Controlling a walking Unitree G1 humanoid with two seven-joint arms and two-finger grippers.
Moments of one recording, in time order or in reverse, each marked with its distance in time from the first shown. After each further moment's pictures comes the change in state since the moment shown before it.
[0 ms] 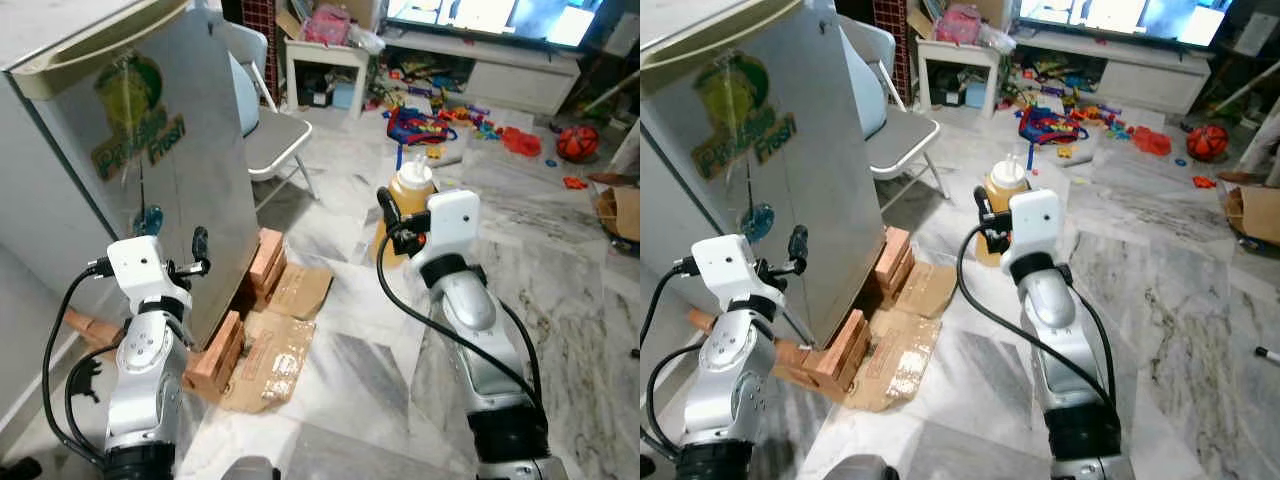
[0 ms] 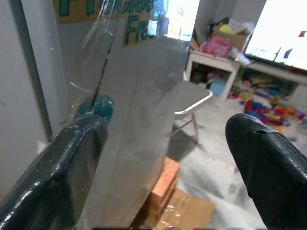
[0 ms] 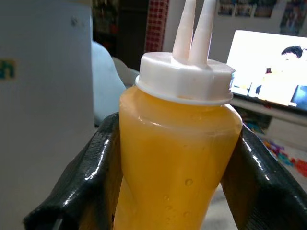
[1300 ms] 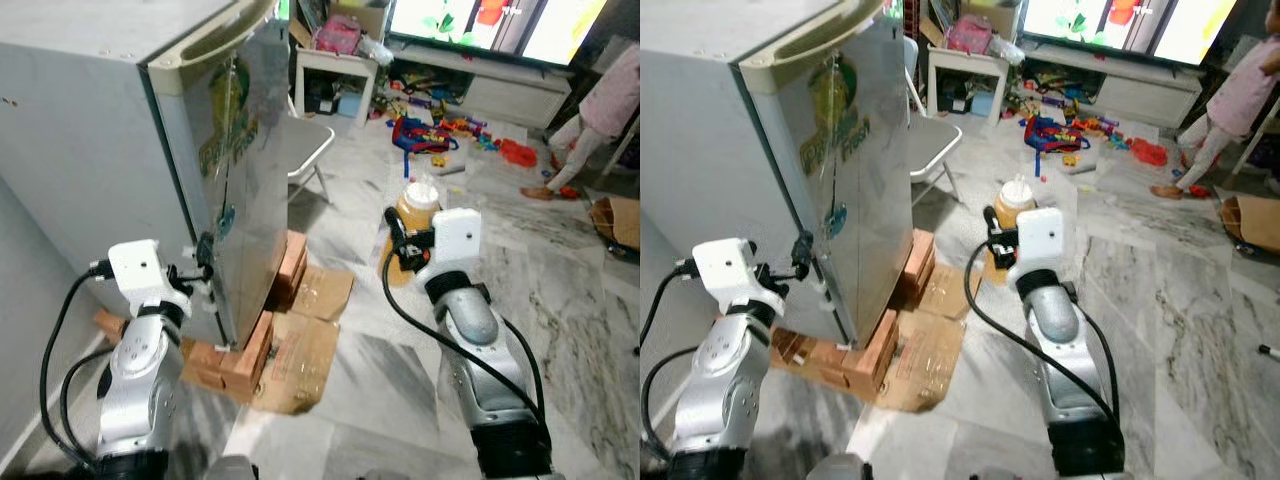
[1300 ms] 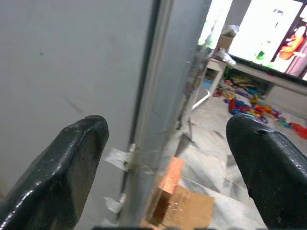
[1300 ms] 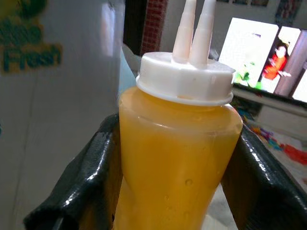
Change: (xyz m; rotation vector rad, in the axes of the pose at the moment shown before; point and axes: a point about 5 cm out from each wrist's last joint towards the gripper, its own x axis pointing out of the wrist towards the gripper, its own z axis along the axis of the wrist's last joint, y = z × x) left arm -0.006 -0.008 -0.003 -0.062 0.032 -0.104; right arm -0.016 -0.013 -0.019 -0.010 0.087 -0.059
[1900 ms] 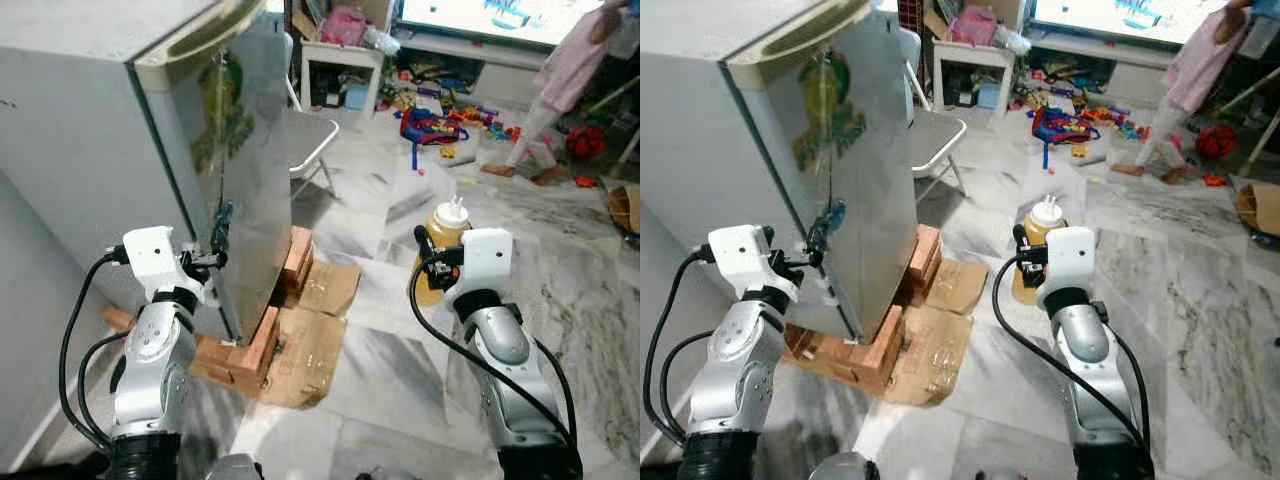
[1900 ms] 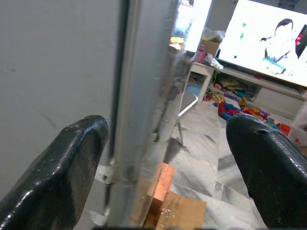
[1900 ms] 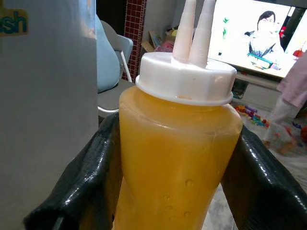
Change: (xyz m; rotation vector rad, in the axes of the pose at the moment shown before) left arm 0.013 -0.008 0.008 -0.008 -0.034 -0.048; right arm -0.018 -0.020 -0.009 -0.019 0.056 -0.052
